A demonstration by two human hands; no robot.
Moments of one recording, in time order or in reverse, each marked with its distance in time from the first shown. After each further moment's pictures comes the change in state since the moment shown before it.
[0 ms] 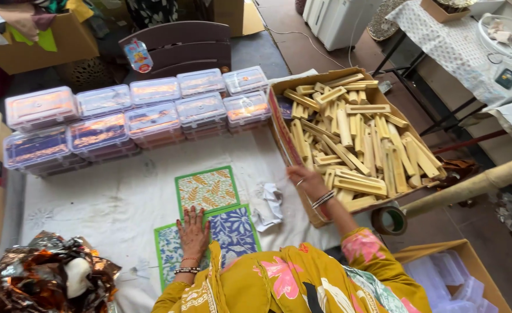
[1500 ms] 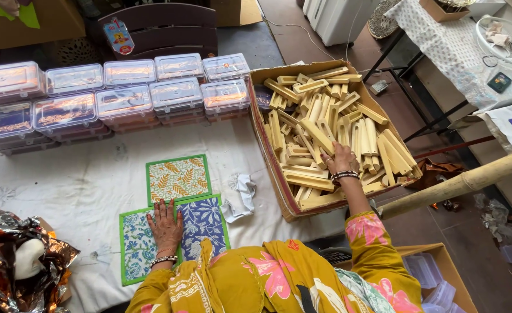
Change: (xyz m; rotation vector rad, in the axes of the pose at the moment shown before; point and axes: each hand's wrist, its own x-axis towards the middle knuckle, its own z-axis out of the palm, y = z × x) left_hand -0.020 0.027 0.024 0.011 0.127 -0.179; right_hand 0.003 0.053 -0.162 -0.747 -0.026 0.626
